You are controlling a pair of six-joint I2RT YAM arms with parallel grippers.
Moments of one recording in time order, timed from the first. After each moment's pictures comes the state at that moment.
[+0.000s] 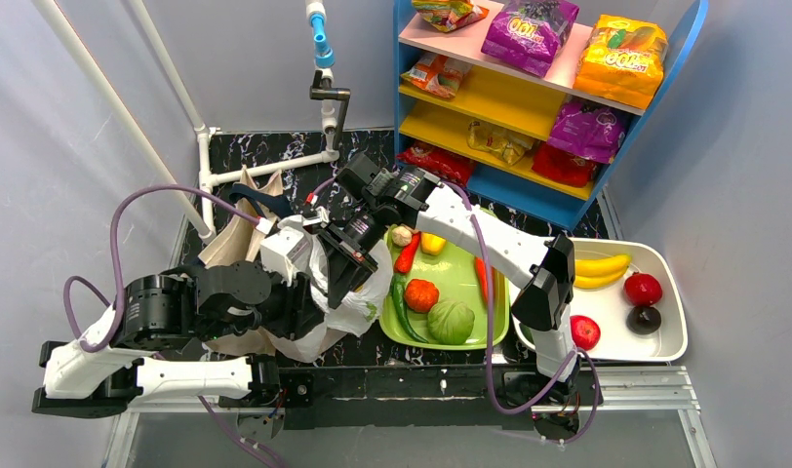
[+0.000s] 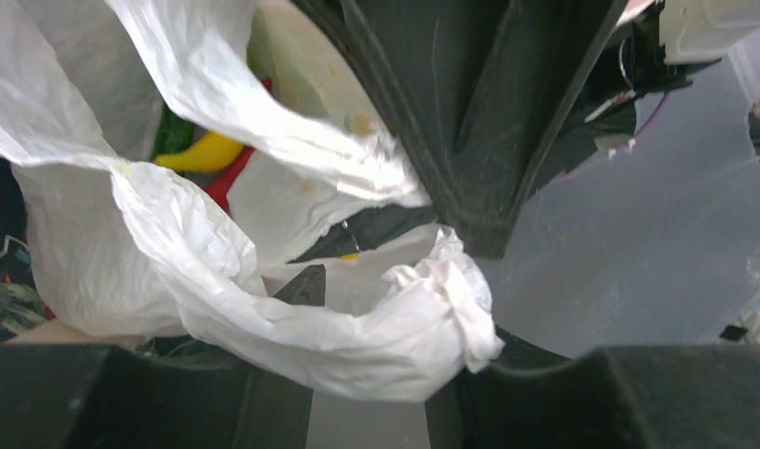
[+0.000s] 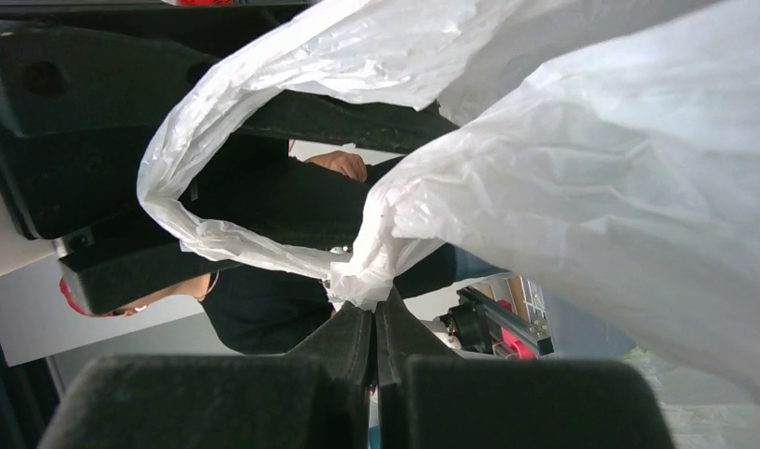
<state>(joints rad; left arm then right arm) -1.33 0.78 1.40 -1.38 -0.32 -0.71 1.05 1.97 2.07 -1.08 -1.26 0.67</state>
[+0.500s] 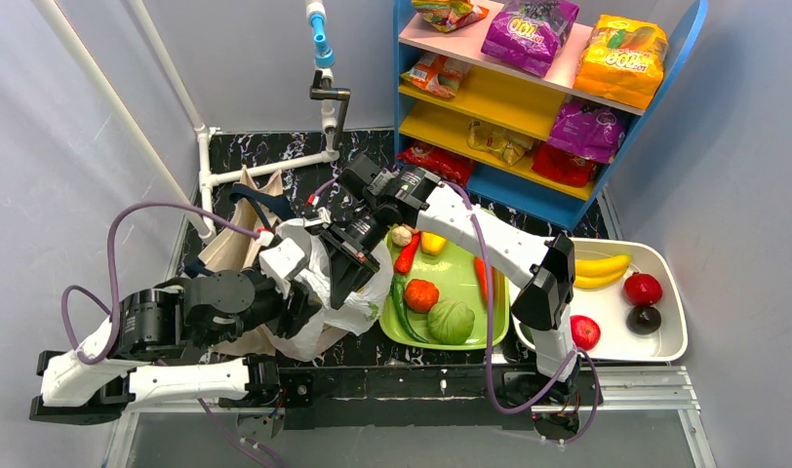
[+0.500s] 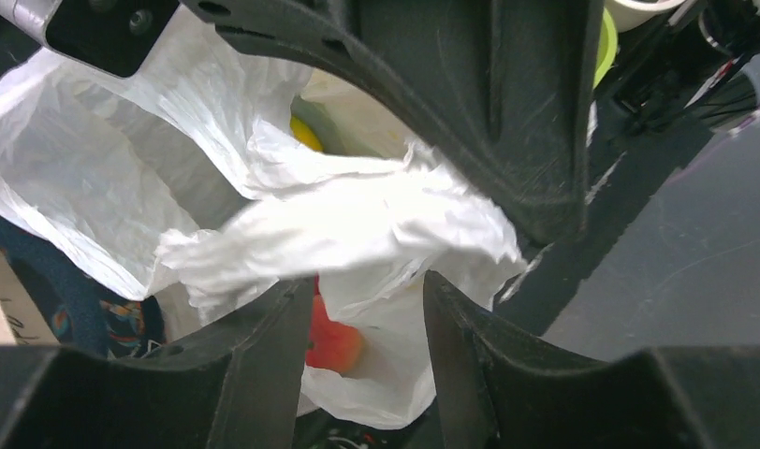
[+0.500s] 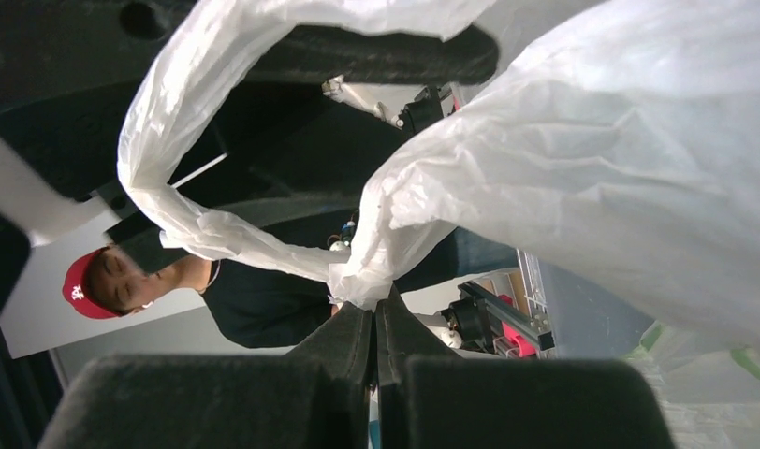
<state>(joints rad) -1.33 0.67 1.27 -1.21 -0.42 -0.32 1.04 1.97 2.07 -1.11 -1.27 0.64</state>
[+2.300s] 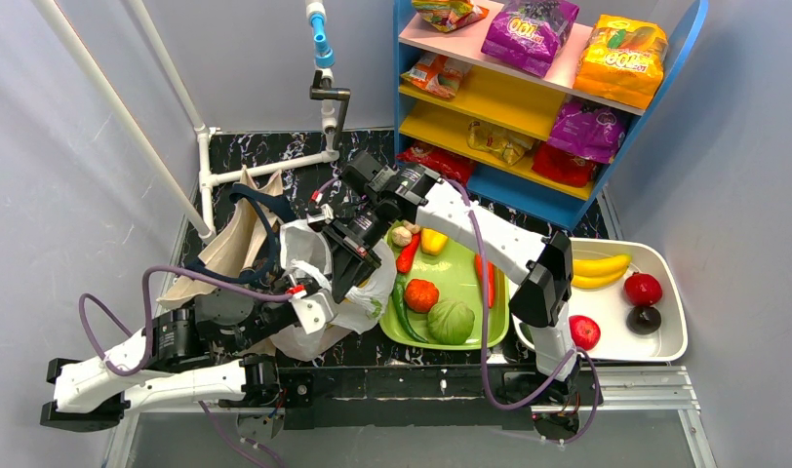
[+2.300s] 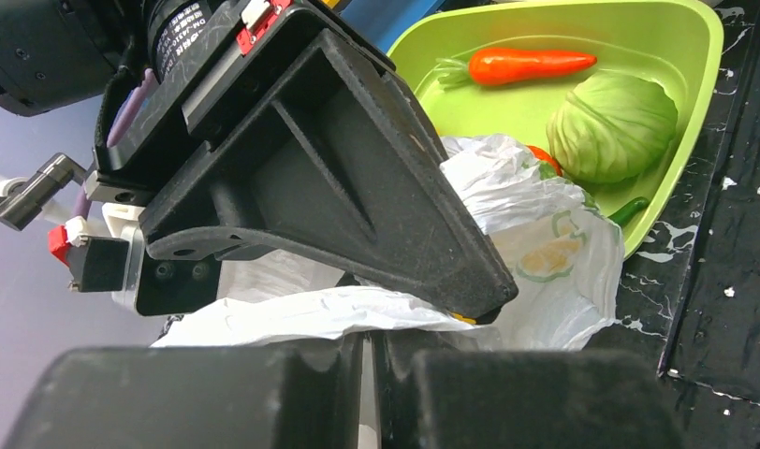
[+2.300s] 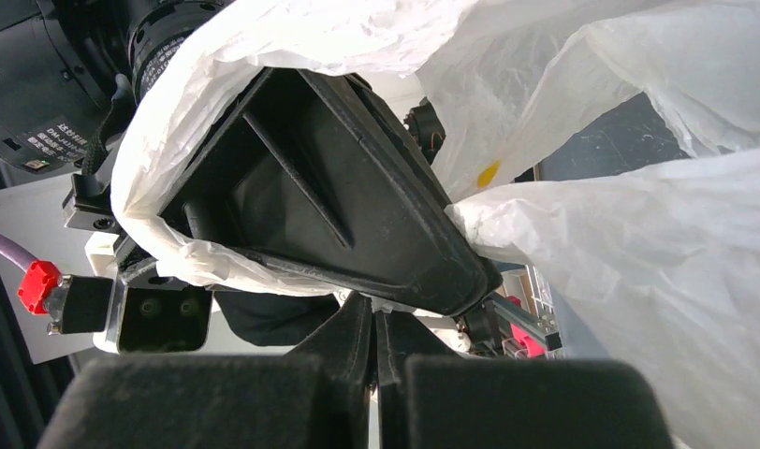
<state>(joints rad) -1.33 0.48 0.90 -0.65 -0.37 0.52 1.02 1.99 2.07 -1.13 -1.28 0.64</state>
